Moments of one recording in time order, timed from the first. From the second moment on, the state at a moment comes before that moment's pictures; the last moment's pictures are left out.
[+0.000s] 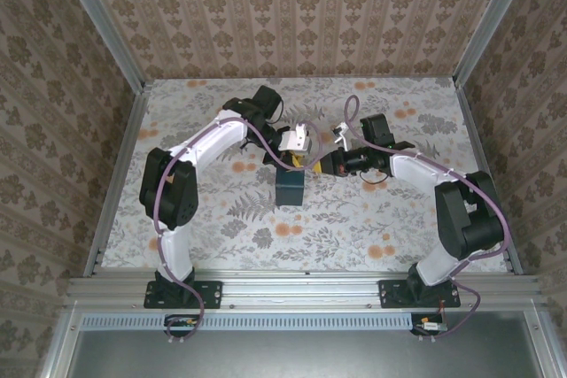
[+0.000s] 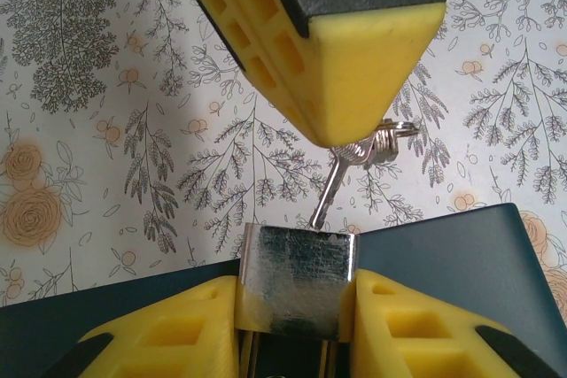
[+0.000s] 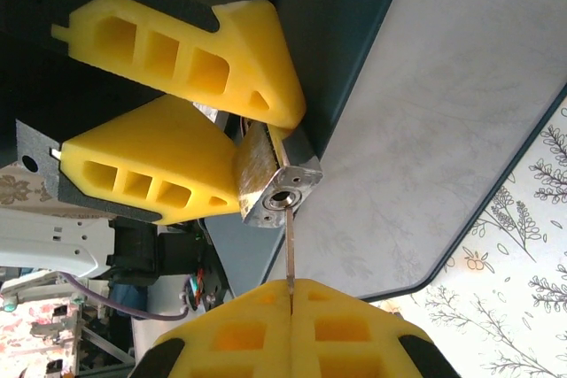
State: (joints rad) left arm -0.59 1.95 1.66 -0.96 0.69 1.19; right arm 0.27 1.62 0.96 -0.23 -0.98 0.36
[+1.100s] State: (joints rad) left arm -0.59 1.95 1.66 -0.96 0.70 1.19; right arm 0.27 1.66 0.98 -0.15 -1.03 0.37
